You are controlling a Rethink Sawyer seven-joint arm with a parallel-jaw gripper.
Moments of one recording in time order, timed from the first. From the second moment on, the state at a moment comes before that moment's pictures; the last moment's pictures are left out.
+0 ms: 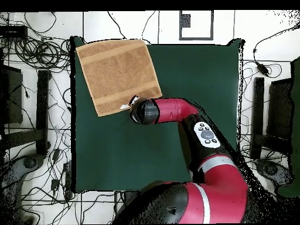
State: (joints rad) arm -0.35 -0.36 0.33 1.46 -0.38 0.46 2.43
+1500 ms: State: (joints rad) arm -0.39 -0.36 0.38 1.46 -0.43 0.48 2.43
